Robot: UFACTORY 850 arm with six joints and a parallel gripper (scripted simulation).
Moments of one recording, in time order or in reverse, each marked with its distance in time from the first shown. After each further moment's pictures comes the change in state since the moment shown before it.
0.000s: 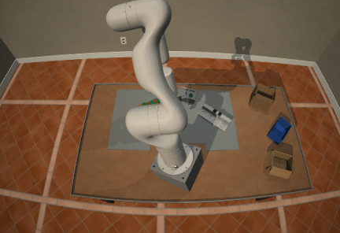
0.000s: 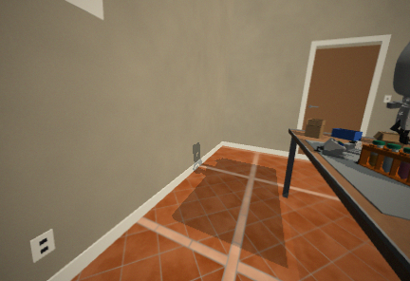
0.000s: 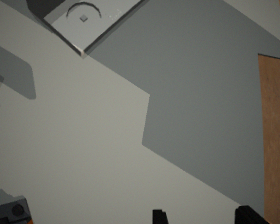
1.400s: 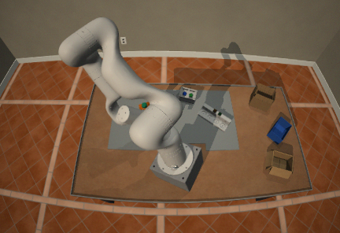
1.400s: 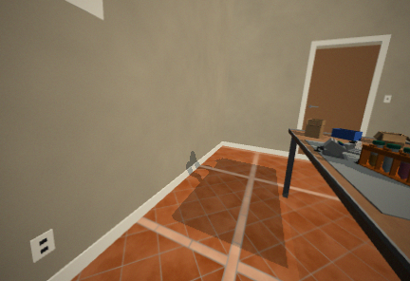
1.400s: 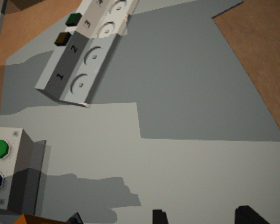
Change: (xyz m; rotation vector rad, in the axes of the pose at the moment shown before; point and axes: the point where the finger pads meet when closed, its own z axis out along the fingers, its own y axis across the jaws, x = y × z) arm -0.092 0.054 0.002 0.541 0.309 0.532
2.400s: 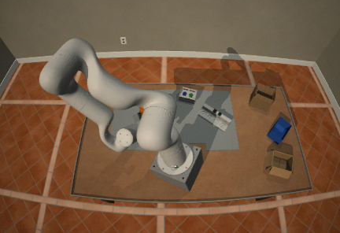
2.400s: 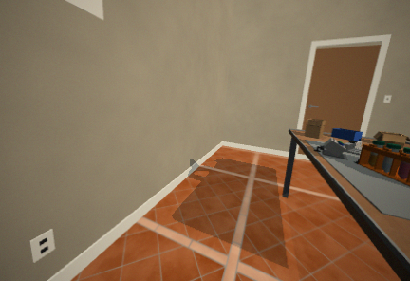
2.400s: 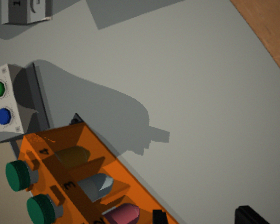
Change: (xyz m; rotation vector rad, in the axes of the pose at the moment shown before) arm -0.054 0.037 -0.058 0.138 -0.454 0.362
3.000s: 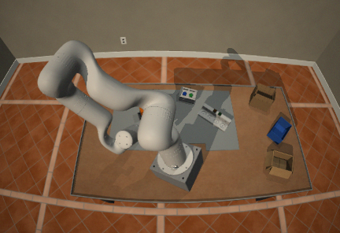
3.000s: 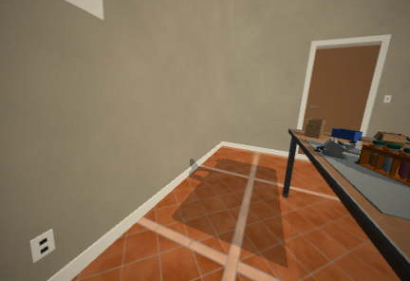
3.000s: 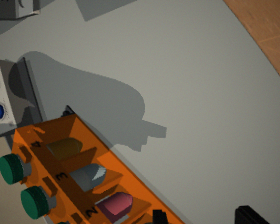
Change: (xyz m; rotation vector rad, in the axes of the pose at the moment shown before) arm -0.008 0.009 -0.006 -0.007 -0.034 0.037
